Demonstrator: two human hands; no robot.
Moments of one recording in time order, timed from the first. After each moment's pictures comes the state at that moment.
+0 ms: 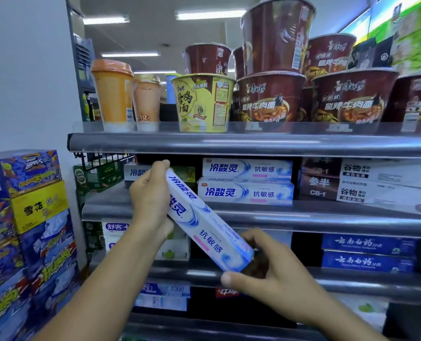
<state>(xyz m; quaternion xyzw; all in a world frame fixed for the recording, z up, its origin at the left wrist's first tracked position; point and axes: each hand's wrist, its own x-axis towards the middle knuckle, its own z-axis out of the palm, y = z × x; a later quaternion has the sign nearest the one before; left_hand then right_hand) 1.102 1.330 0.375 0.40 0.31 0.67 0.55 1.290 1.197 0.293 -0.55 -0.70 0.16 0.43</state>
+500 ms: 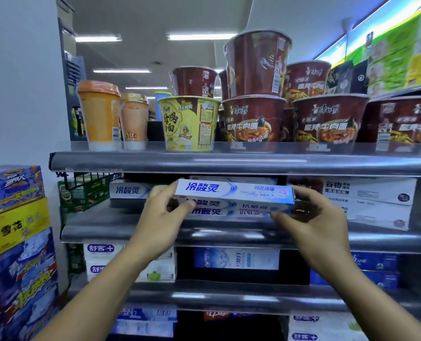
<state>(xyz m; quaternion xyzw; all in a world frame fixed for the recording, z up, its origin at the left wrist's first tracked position) 1.108 1.334 0.366 0.75 0.31 0.52 0.27 1.362 1.214 0.352 -0.52 -0.54 -0.04 0.66</state>
